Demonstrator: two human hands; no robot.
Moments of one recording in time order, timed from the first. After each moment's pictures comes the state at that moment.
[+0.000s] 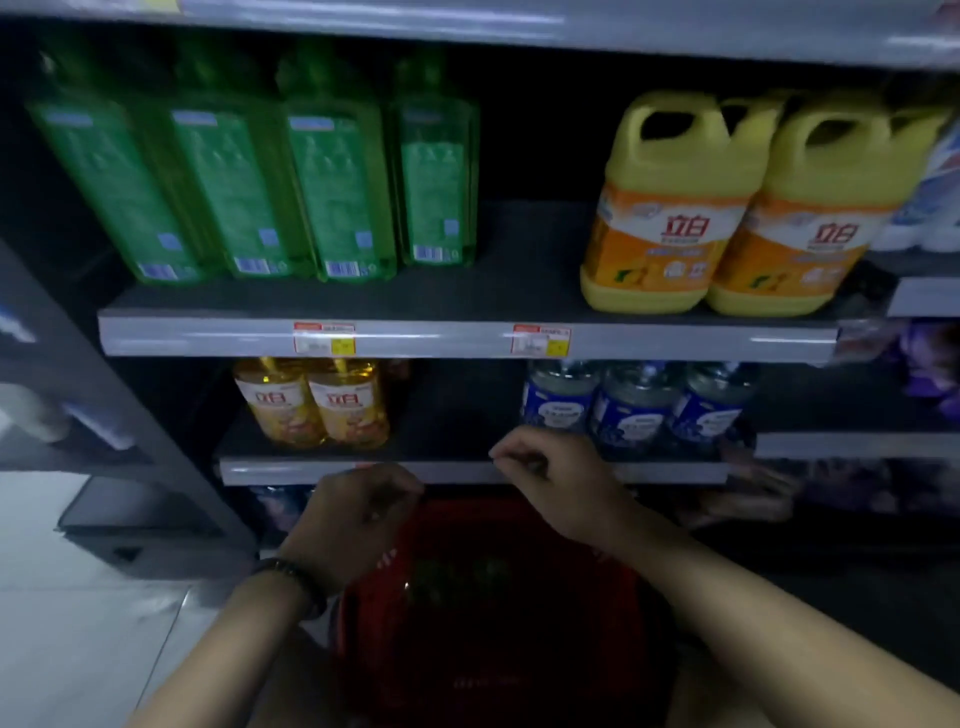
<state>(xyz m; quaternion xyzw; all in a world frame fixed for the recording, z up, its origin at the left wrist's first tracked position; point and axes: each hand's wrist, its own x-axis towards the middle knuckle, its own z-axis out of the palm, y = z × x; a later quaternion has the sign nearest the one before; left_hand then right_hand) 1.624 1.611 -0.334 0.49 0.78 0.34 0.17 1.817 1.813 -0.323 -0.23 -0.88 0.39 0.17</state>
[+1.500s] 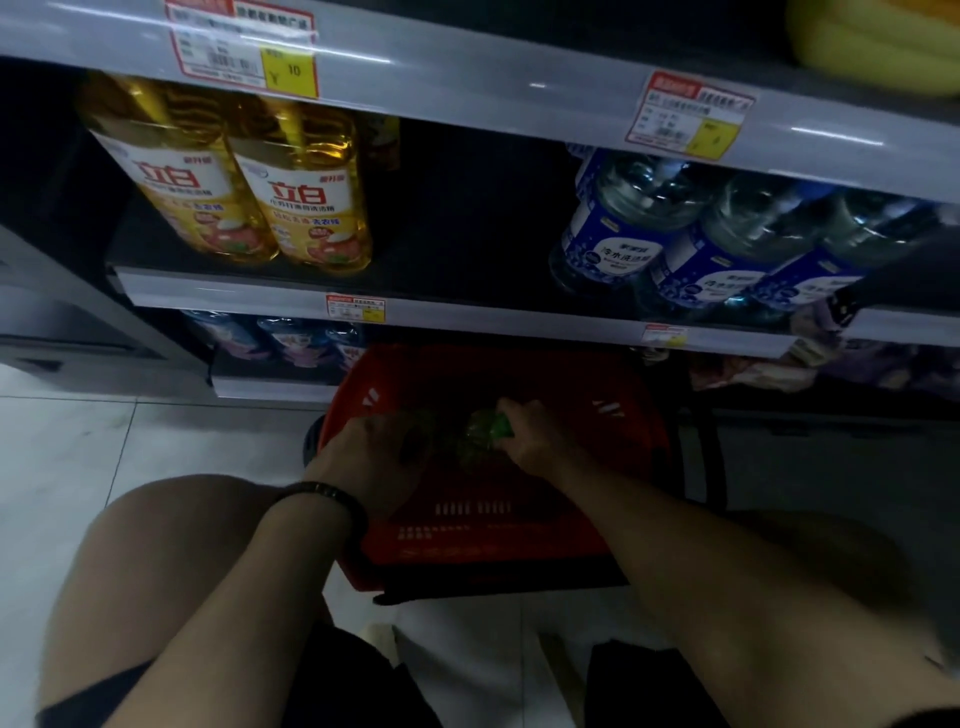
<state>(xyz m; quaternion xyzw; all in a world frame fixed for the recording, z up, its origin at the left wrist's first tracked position) 1.626 1.631 -0.469 0.38 0.83 0.14 0.39 1.781 1.826 -0.595 -0.36 -0.87 0.26 -0.21</state>
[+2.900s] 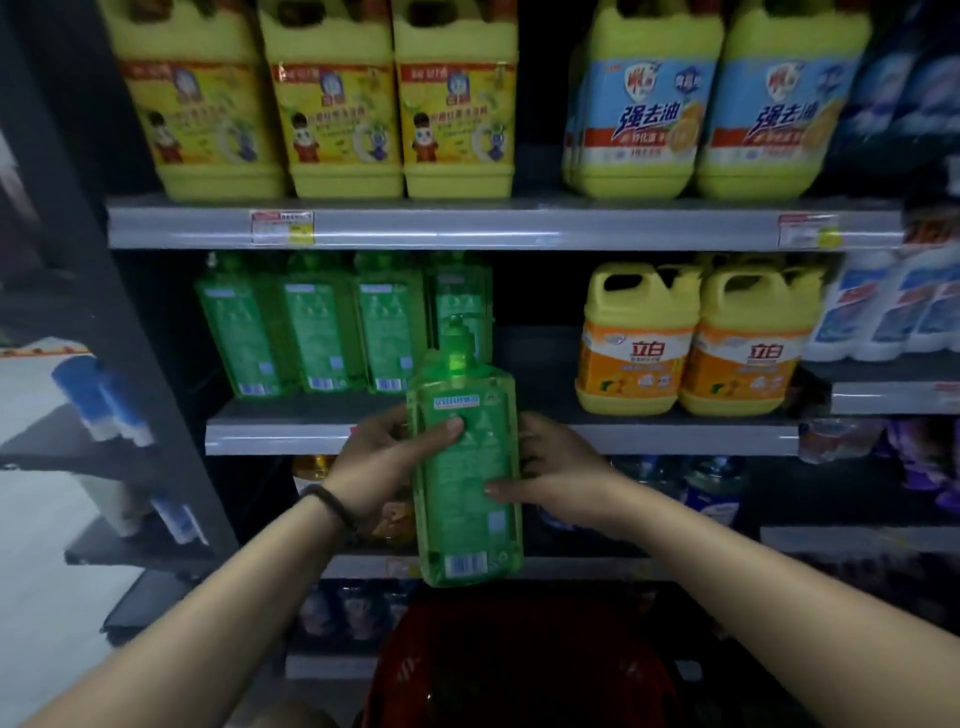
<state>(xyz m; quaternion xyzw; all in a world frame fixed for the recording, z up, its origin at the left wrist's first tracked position) 1.643 1.634 -0.165 0.35 0.63 0.62 0.30 1.806 1.792 -0.182 -0.21 -0.81 0.54 0.14</state>
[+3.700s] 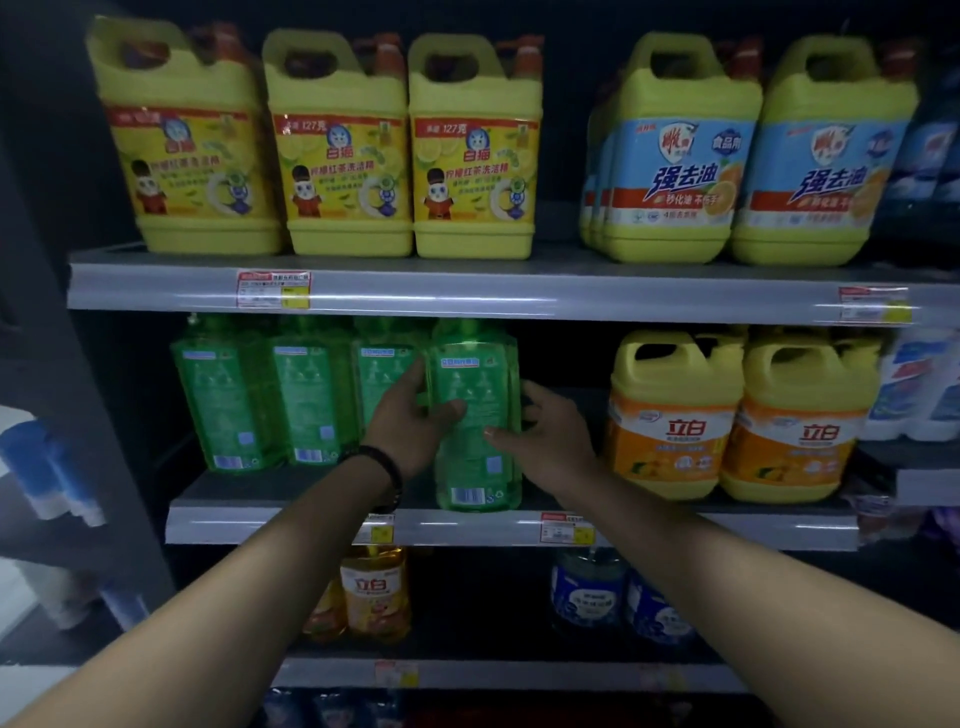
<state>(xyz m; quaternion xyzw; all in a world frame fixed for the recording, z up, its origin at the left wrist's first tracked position) 1.531 1.757 -0.147 0.41 0.69 0.59 0.14 1.681 1.880 -0.162 -0.23 -0.78 0.46 0.36</state>
